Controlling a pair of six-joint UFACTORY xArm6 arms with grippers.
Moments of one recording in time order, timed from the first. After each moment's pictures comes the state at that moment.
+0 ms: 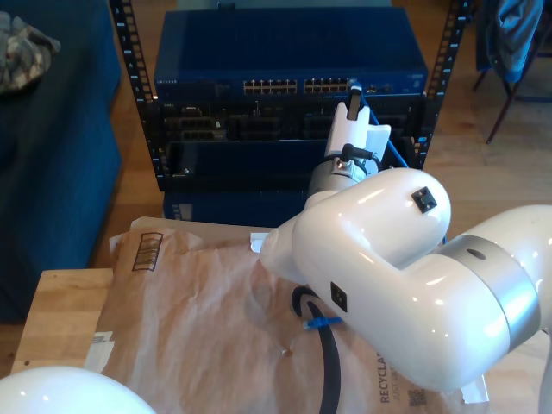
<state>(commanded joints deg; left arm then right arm) 99.4 -31.9 -2.7 0.1 53.3 5.4 30.0 43.4 -75.0 48.8 -71.3 69.7</state>
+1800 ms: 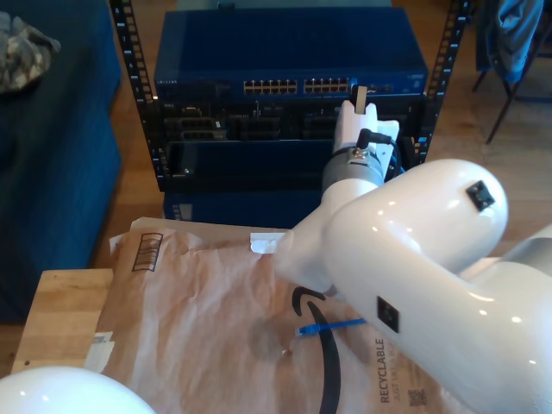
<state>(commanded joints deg) 99.4 -31.9 -2.7 0.1 53.3 5.4 30.9 24.8 -56.8 48.7 -53.3 69.4</state>
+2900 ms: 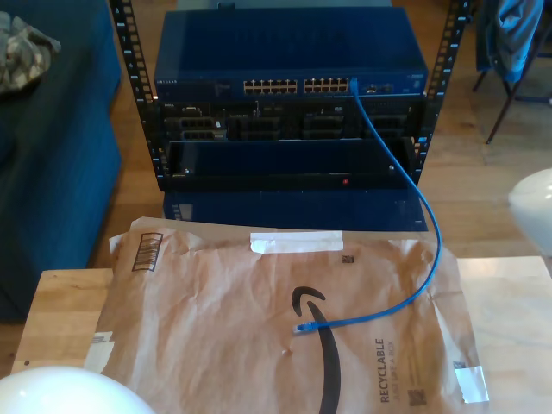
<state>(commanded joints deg) 99.4 -31.9 -2.7 0.1 53.3 5.4 -8.2 -10.9 -35.8 48.1 -12.0 23.7</state>
